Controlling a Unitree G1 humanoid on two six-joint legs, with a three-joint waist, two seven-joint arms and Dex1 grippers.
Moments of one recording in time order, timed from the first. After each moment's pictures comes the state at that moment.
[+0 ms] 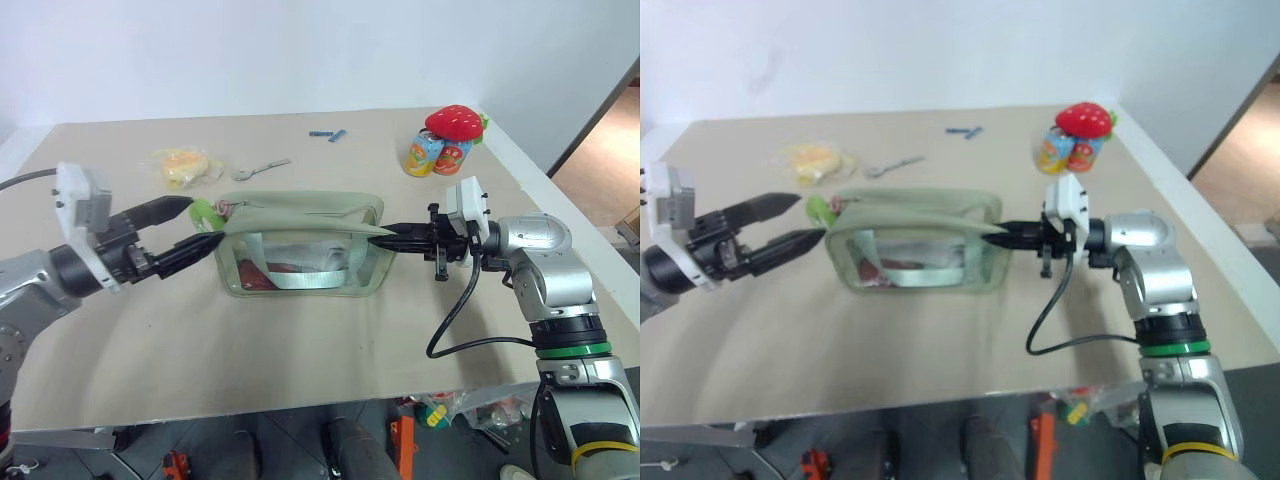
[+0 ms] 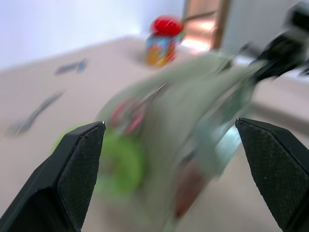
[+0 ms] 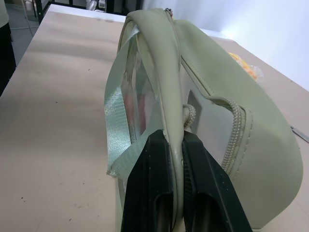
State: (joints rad) left arm -0.18 0.84 0.44 -0.36 -0.91 0.67 -0.76; right arm -0.67 -0.65 0.02 0.17 0.41 0.13 1.35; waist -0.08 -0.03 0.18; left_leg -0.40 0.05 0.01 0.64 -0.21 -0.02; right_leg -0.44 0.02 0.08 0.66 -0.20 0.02
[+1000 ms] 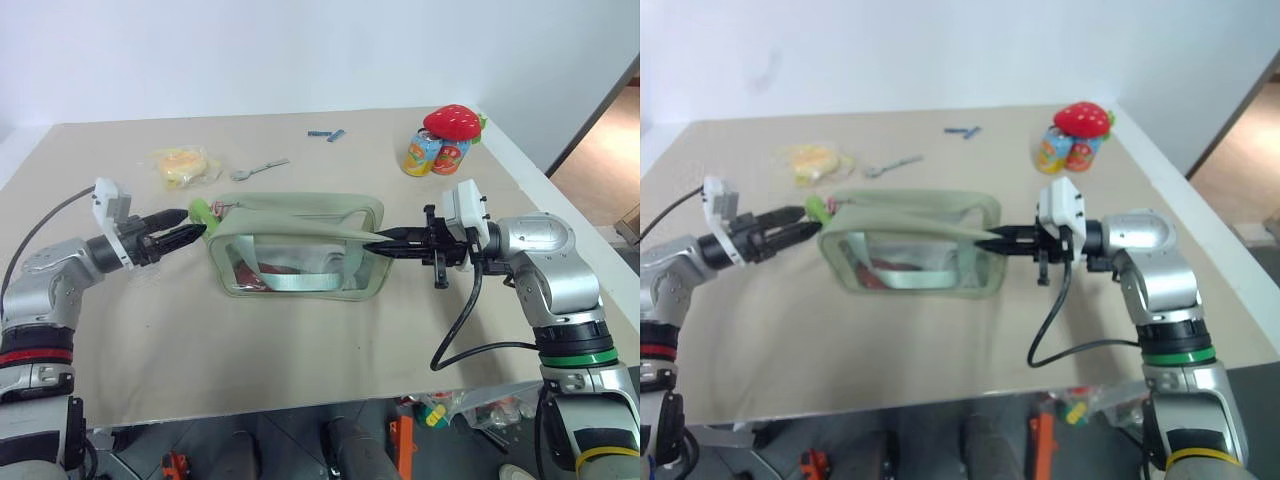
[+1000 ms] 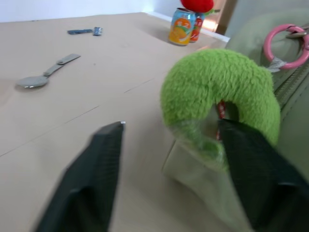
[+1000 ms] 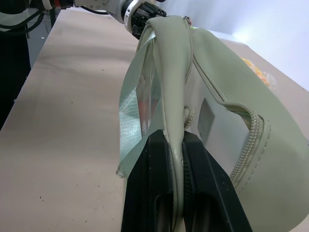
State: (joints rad) left arm -0.60 0.69 0.21 0.48 -0.55 0.35 -1.16; right arm -0.64 -0.66 0.02 0.04 0.41 0.19 1.35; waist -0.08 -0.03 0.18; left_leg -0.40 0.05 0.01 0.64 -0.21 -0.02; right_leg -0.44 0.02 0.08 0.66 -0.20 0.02
